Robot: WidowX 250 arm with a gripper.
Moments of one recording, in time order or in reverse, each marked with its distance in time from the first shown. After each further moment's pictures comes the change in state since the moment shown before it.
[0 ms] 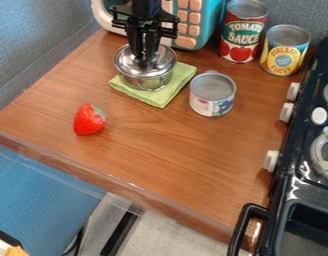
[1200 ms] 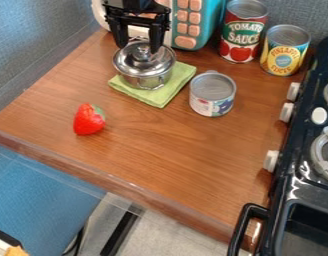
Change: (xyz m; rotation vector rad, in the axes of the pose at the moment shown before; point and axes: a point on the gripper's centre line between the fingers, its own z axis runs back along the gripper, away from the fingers) arm 0.002 0.010 0.011 -0.048 -0.047 -0.030
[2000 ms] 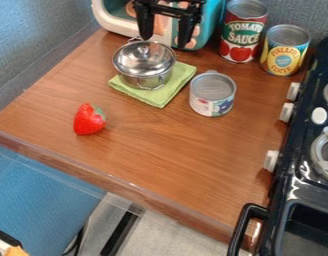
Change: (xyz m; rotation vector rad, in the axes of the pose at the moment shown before) arm -0.008 -0.032 0.023 0.029 0.119 -0.052
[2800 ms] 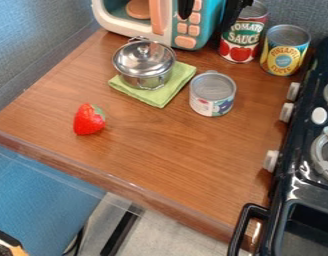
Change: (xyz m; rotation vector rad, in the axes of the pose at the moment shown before) arm -0.001 -0.070 0.043 0.097 -0.037 -0.051
